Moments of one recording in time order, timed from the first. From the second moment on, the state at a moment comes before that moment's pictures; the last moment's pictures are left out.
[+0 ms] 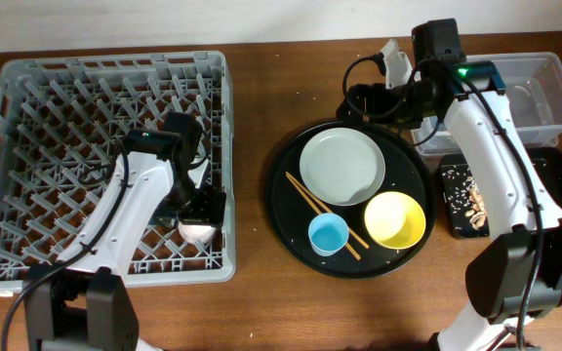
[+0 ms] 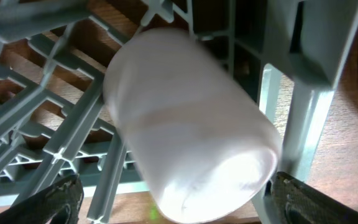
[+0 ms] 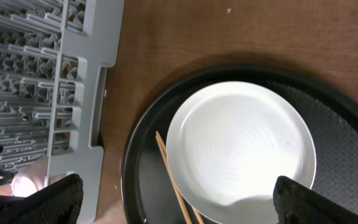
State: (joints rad) left arm -0.20 1.70 1.32 -1.27 0.04 -0.10; right arm 0.10 1.85 1.75 -1.02 -0.47 0.10
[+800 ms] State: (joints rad) left arm -0.20 1.70 1.75 -1.12 0.01 -0.10; right arm 0.39 1.78 1.25 -1.07 -0.22 0.21
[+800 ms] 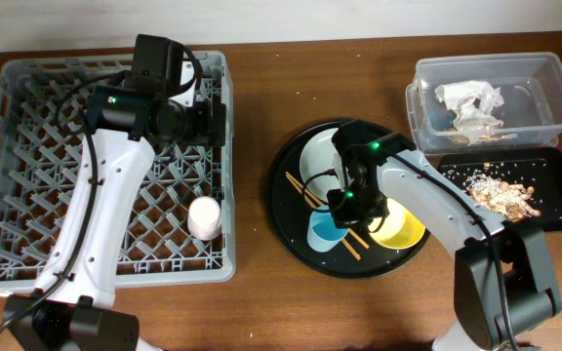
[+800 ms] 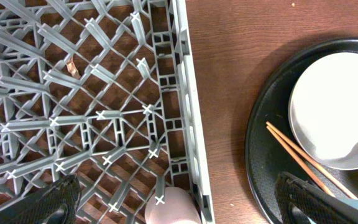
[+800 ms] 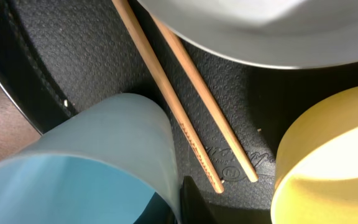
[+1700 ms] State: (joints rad) left arm -0.06 1.87 1.75 -1.09 1.56 0.24; right arm 0.35 1.75 1.52 -0.25 -1.04 0.32
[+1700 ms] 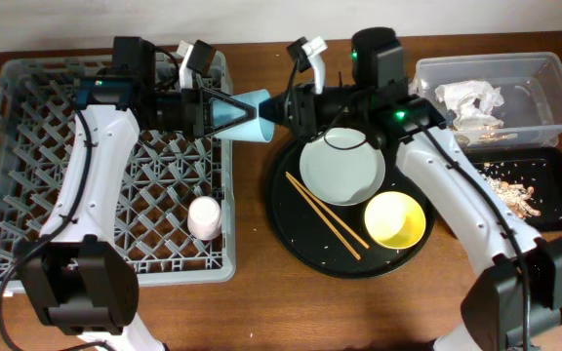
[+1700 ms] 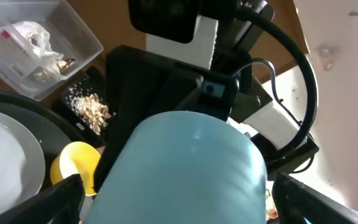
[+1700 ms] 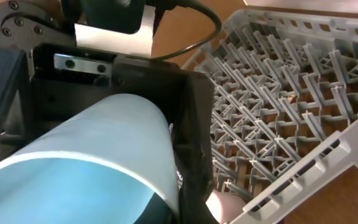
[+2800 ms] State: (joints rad) left arm -0.14 1.86 1.53 -1.03 -0.01 0.11; right arm 0.08 1.77 1.52 -0.77 -0.55 0.28
